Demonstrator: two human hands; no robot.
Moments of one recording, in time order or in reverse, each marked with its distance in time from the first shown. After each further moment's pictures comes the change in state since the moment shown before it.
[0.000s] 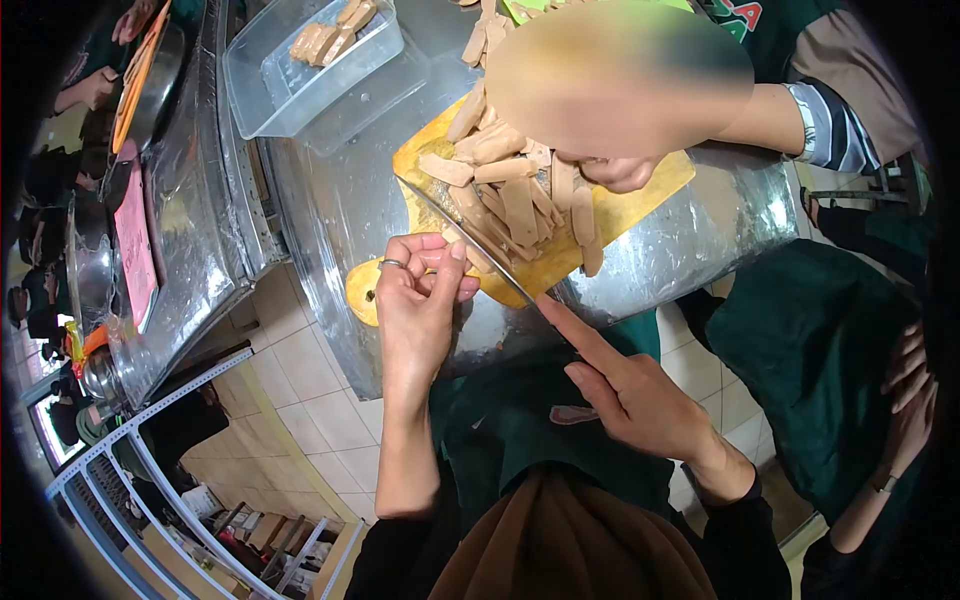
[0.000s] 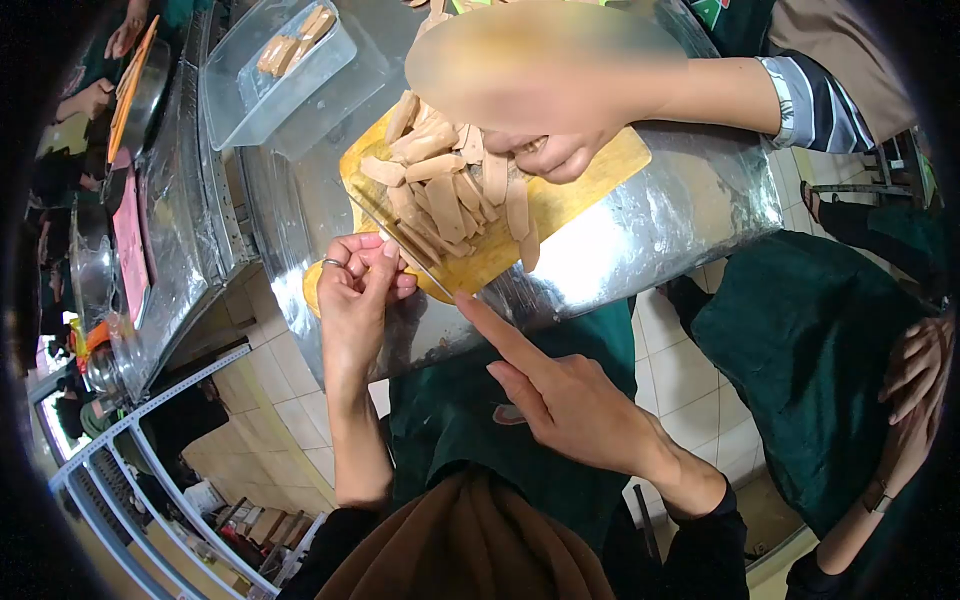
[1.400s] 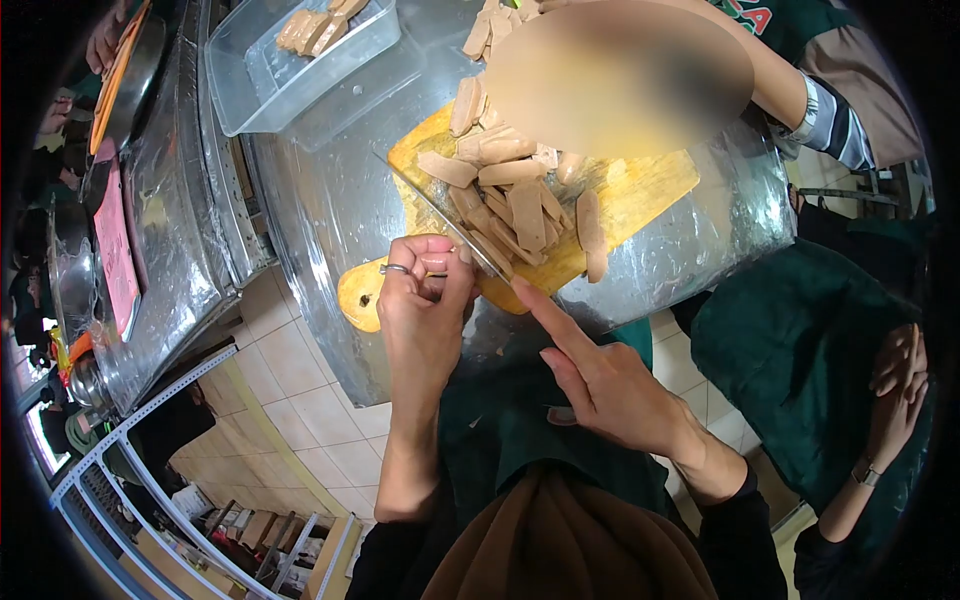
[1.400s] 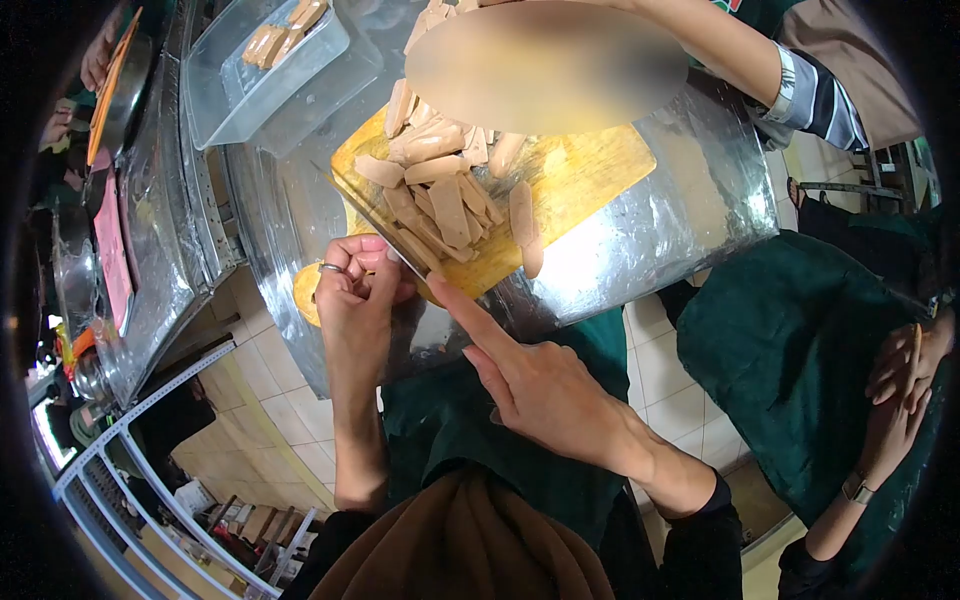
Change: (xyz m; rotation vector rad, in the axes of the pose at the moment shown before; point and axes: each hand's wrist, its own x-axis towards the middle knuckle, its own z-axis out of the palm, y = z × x) left_hand 0.002 0.000 0.007 0.066 0.053 0.020; right_hand 0.027 -0.002 0.015 -0.189 0.038 0.003
